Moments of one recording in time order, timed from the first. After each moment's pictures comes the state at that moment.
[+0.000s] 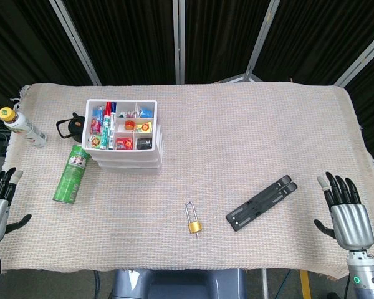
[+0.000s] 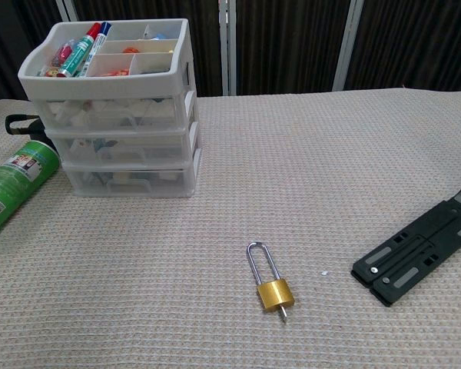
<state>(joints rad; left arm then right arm) -0.08 -1.19 -0.05 -1.55 1.51 1.52 0.14 0.09 -1.20 0.07 -1.56 -1.57 1.53 -0.19</state>
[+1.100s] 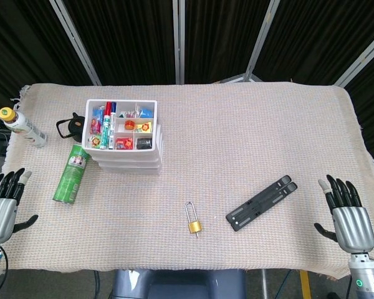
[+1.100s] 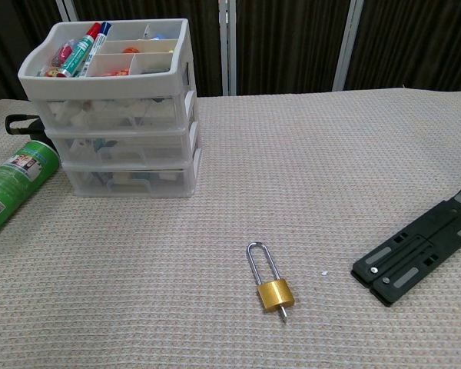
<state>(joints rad) -0.10 -1.20 -0.04 -1.57 1.50 1.48 0.16 0.08 -1.17 0.05 -1.59 -1.56 1.52 -0.15</state>
